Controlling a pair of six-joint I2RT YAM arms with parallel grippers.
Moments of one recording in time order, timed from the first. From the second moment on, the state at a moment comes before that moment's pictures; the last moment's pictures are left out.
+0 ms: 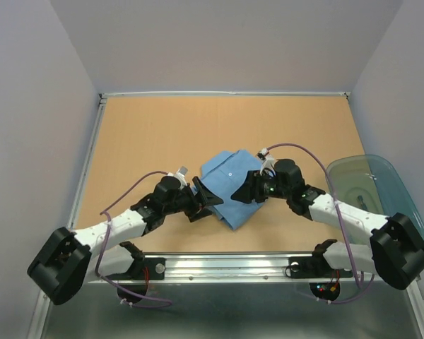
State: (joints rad) left arm -0.69 1.15 0.35 0.23 0.37 -1.28; right arm 0.61 1.17 0.54 0.16 -0.46 0.64
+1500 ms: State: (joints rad) left arm -0.42 1.62 0.59 0.35 0.20 -1.00; right arm 0.70 1.62 0.48 0.55 -0.69 0.88
